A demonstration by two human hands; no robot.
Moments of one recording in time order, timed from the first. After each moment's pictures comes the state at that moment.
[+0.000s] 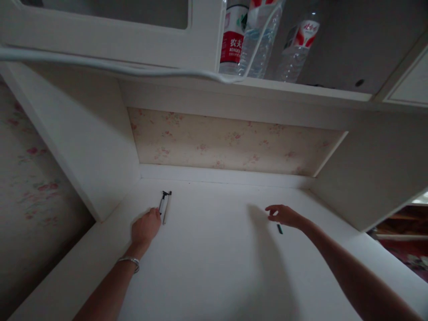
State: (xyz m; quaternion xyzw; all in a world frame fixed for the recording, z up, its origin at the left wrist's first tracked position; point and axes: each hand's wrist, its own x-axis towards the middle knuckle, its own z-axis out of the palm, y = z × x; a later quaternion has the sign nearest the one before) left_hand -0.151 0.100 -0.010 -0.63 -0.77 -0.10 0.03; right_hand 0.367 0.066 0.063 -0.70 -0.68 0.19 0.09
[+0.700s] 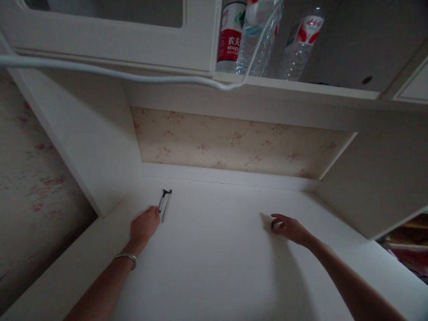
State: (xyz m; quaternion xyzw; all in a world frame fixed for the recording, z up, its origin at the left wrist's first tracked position) left_hand -0.152 0.099 -0.011 -0.63 -0.77 -0.10 0.03; right_hand 0.403 0.046 0.011 -0.68 -0.67 0.23 0.18
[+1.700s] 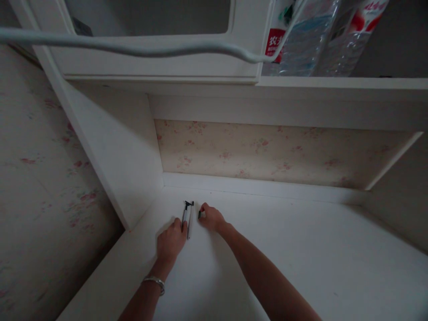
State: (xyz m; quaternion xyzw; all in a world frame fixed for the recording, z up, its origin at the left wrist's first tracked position) left_hand -0.144 0.093 -0.006 -0.64 -0.76 -0.12 0.03; right_hand 0.023 0.172 0.010 -0.57 -0.79 0.19 0.13
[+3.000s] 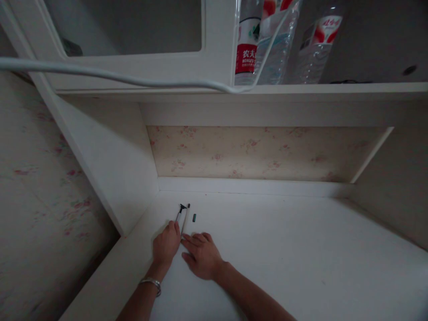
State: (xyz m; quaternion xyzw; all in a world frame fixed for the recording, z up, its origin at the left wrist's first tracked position) left_hand -0.145 0.096 -0.008 -0.64 -0.76 -0.11 0.08; right_hand 0.017 0.057 -0.005 -0.39 -0.88 0.13 0.22
